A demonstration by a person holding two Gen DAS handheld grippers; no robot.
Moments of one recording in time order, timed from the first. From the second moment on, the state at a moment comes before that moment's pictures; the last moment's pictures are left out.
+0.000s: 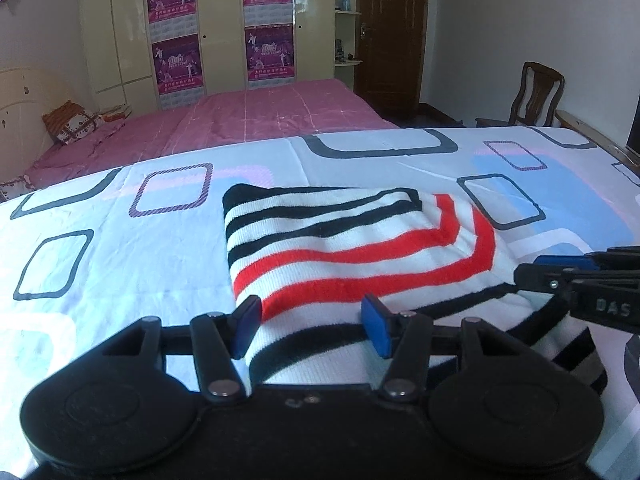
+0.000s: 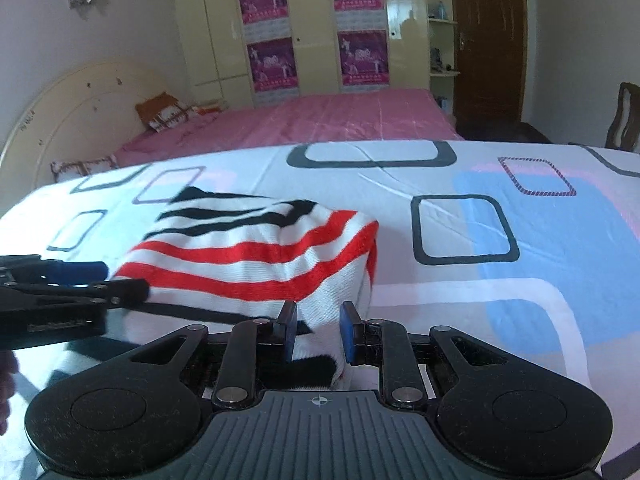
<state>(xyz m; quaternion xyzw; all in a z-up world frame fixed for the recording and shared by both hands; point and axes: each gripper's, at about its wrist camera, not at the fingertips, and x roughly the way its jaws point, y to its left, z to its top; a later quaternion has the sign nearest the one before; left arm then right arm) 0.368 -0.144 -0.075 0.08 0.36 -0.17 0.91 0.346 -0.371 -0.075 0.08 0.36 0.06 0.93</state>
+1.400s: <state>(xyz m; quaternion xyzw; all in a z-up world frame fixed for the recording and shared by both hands) 0.319 -0.101 -0.081 -0.01 0.39 -0.19 0.90 0.303 -0.386 -0.082 0.15 0.39 0.08 0.90</state>
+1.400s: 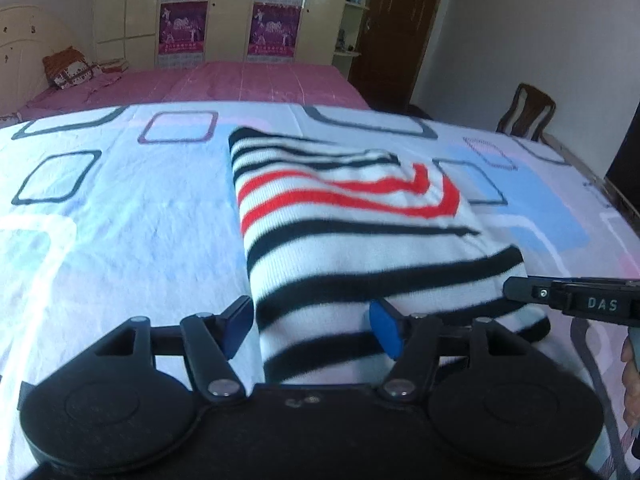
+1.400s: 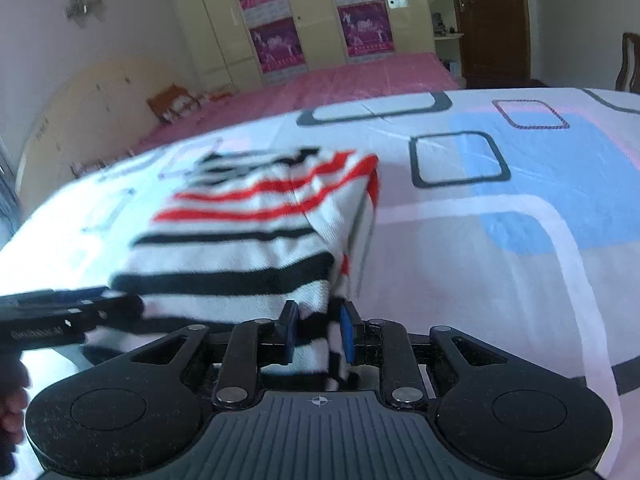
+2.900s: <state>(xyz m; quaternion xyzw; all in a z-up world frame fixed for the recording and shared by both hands) 0.401 -0.099 -0.120 -0.16 0.45 -0.23 0.85 0.387 -0.407 -0.128 0.27 0.41 0.12 0.86</state>
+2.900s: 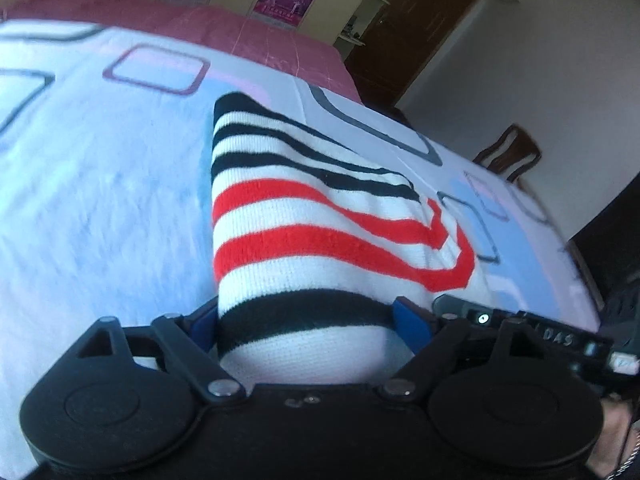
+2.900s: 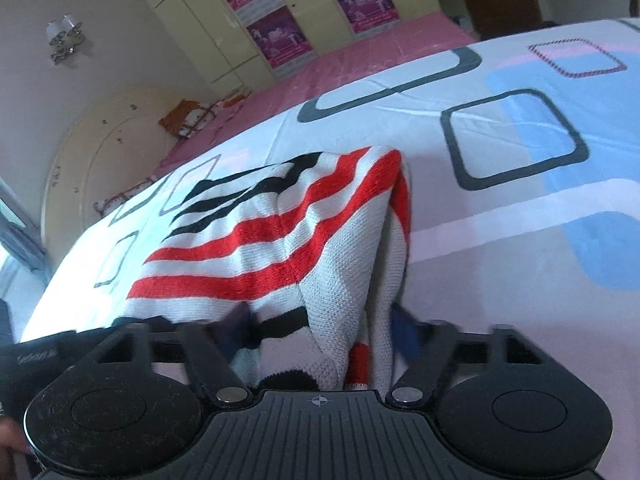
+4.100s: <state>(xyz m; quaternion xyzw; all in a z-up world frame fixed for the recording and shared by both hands) 0.367 0.191 -0.031 -0.14 0.36 -0.20 0.90 0.366 -0.088 -0.036 0.31 0.34 0.20 0.87</state>
